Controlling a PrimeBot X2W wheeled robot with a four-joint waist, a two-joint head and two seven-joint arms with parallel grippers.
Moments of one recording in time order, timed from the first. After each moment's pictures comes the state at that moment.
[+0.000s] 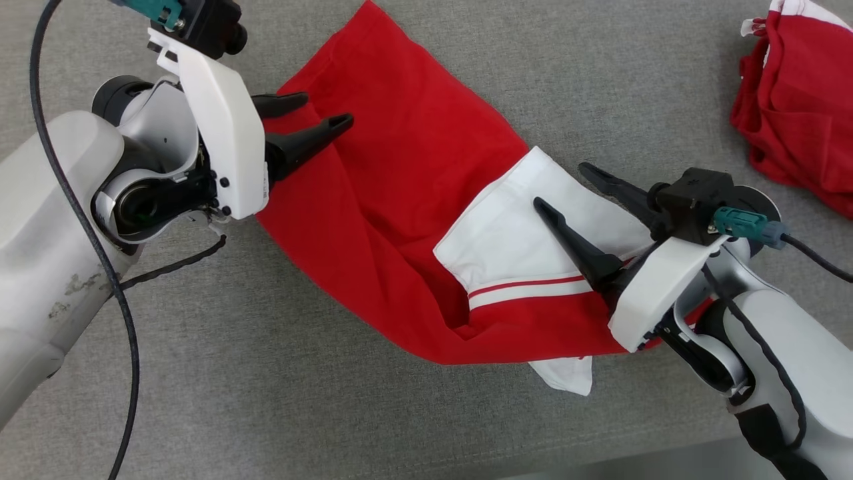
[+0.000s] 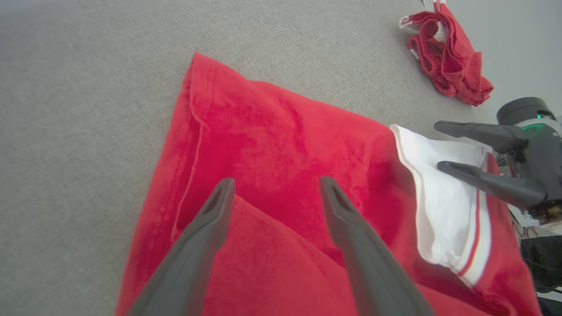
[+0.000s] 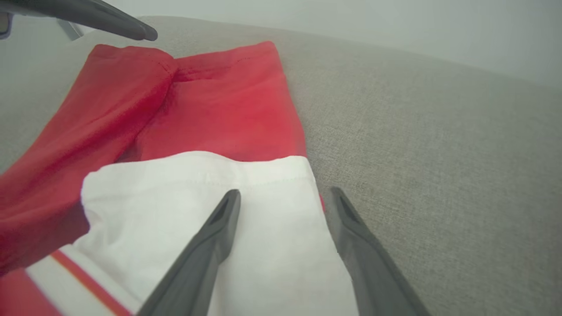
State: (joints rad) left arm -1.12 0.56 -0.98 0.31 -1.28 -0.12 0.52; right arm -0.59 -0.38 0.60 0.10 0.52 0.13 0.14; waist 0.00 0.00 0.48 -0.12
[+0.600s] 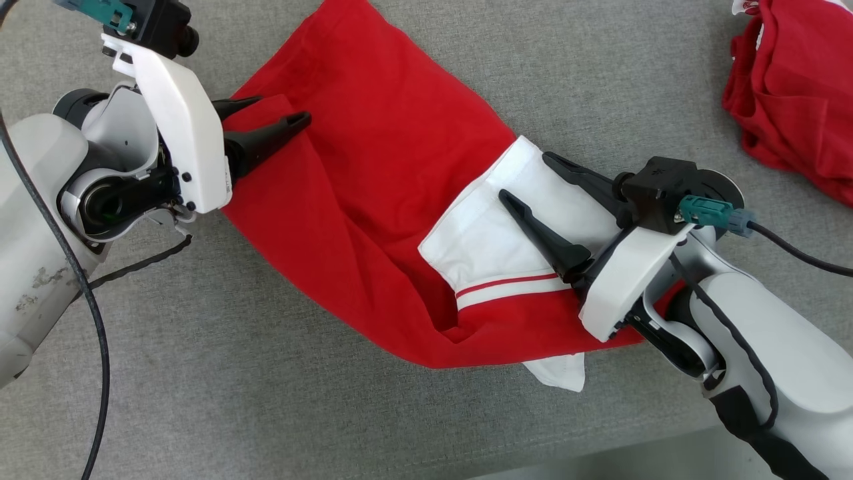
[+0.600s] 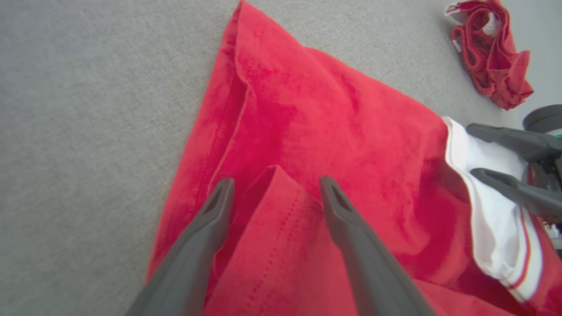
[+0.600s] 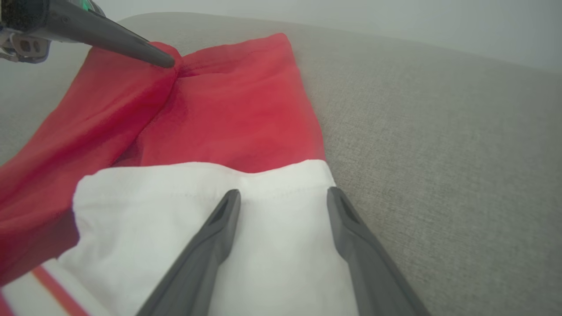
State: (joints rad) left arm -1.16 0.62 -1.07 0.39 -1.38 -0.12 0.47; right arm -0.69 -0.36 0.72 0.16 0.57 0.13 0.08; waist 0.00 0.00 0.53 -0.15
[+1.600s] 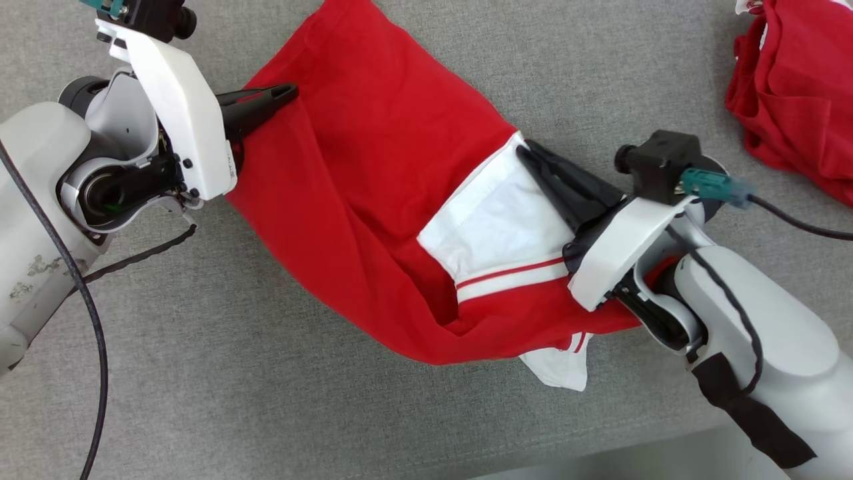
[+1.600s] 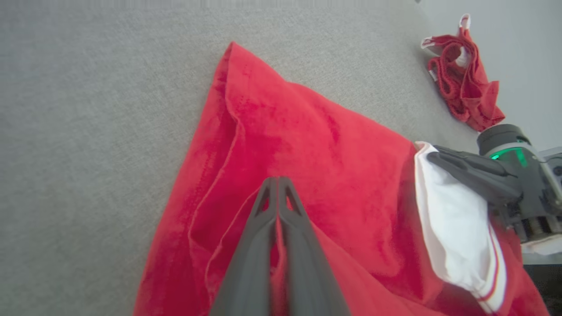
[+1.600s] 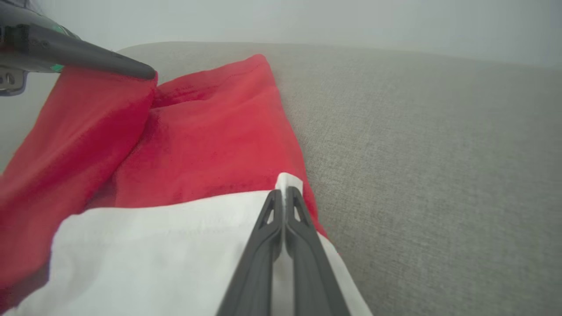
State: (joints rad) left arm -1.22 0.62 -1.16 0.39 -1.47 -0.12 0.39; right arm -0.77 -0.30 0.75 0.33 0.63 0.13 -0.02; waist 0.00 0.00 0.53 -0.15
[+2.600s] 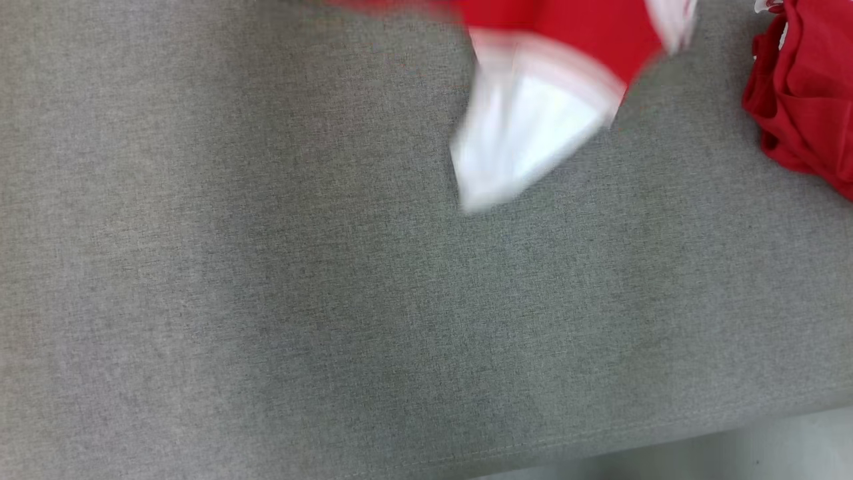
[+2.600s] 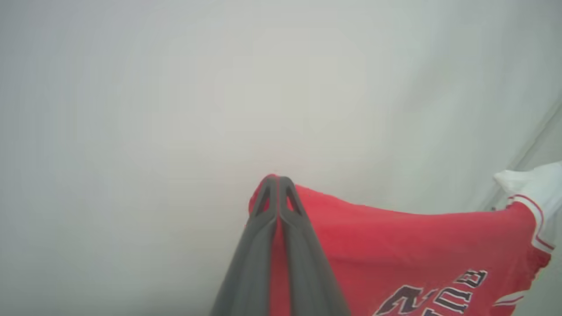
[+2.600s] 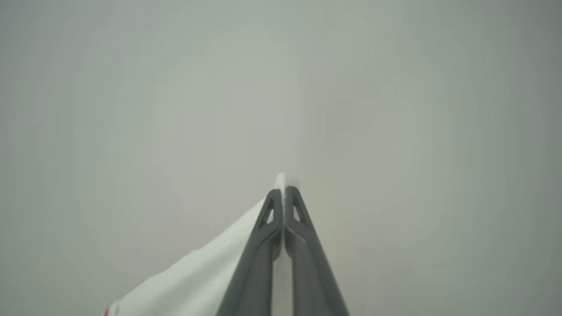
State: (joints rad) left arm -1.62 0.62 -0.89 0.66 -1.45 -0.12 -0.01; right arm -1.61 -0.22 0.22 0.77 0.57 0.13 -0.24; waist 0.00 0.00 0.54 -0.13
